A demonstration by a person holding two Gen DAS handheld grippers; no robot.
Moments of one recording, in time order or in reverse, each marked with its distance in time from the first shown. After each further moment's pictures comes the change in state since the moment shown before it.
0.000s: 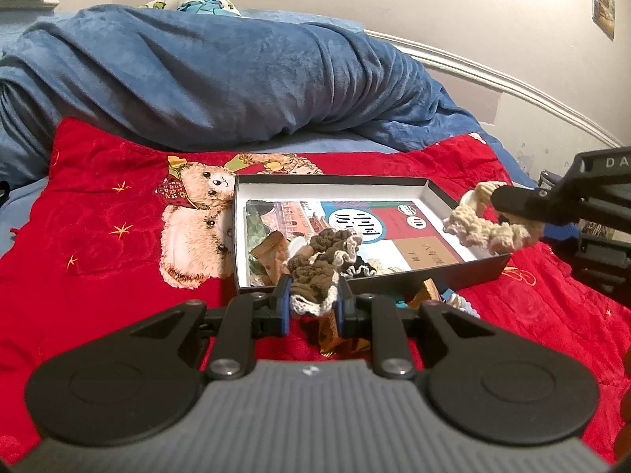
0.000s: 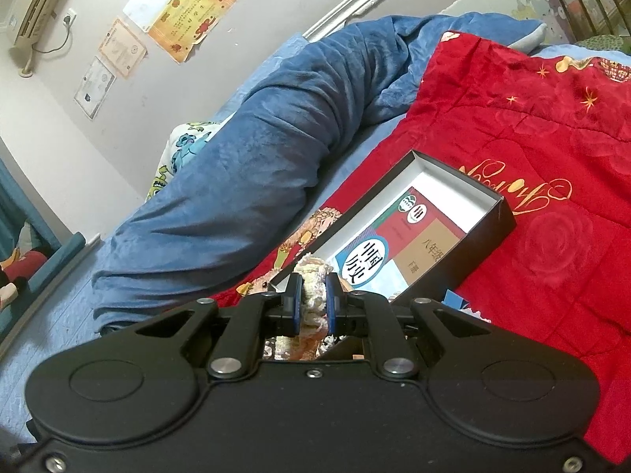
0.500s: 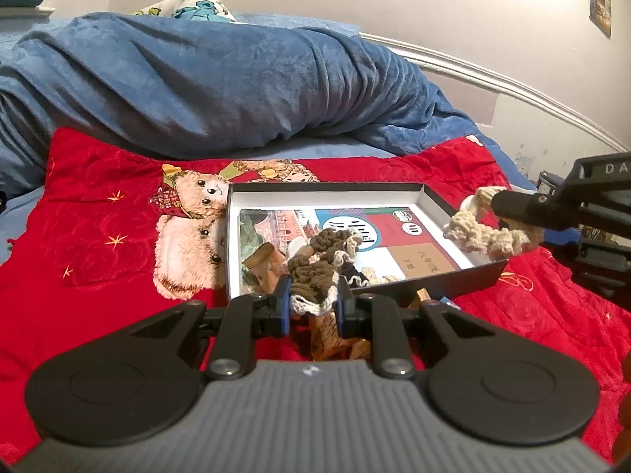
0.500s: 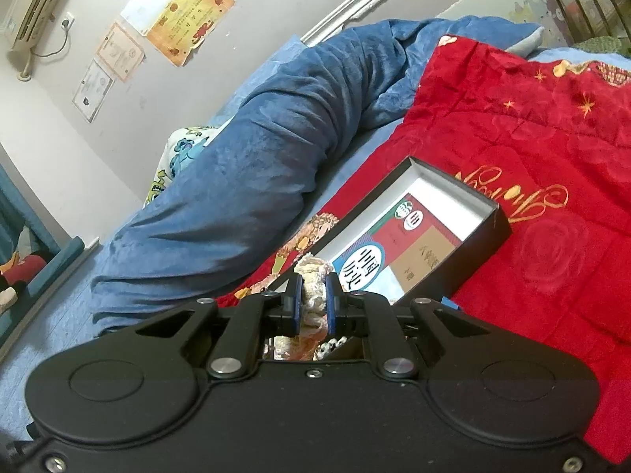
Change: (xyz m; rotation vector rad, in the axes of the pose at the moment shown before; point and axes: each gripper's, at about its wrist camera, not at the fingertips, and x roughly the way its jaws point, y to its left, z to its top) left arm 0.004 -0.009 0.009 0.013 -0.007 0.000; right arm -0.001 -0.006 0.009 -0.001 -0.009 -0.002
